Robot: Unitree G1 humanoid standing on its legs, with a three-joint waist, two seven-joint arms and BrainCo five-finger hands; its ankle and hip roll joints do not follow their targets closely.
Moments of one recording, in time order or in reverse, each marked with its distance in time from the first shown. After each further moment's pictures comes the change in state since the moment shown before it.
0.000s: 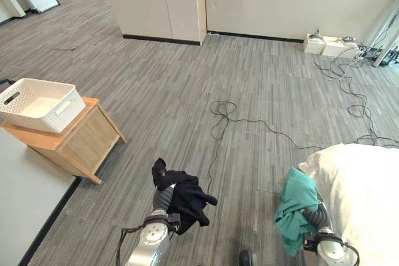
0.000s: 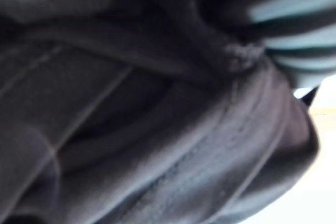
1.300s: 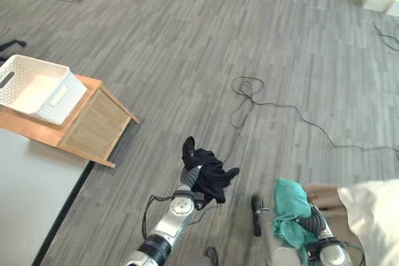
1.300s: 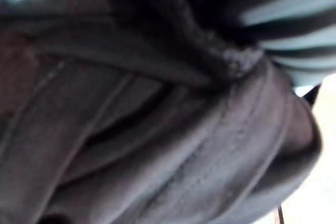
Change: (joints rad) left arm -0.275 -0.087 -0.167 0.195 0.086 0.055 0.097; right arm 0.005 -0.163 0.187 0.035 -0.103 -0.024 0.011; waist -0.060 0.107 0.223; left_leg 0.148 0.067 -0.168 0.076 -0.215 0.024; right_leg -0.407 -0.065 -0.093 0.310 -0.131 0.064
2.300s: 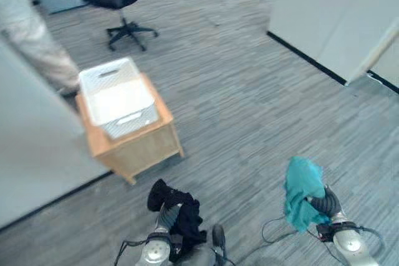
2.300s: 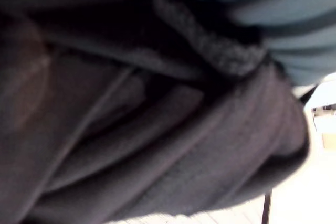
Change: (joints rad) left arm 0.284 0.113 0.050 -0.140 0.023 0.022 -0.109; right arm 0.007 -0.016 -0.098 -0.219 0.023 -0.044 0.066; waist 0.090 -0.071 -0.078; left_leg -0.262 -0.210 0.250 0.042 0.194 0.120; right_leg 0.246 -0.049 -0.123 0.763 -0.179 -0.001
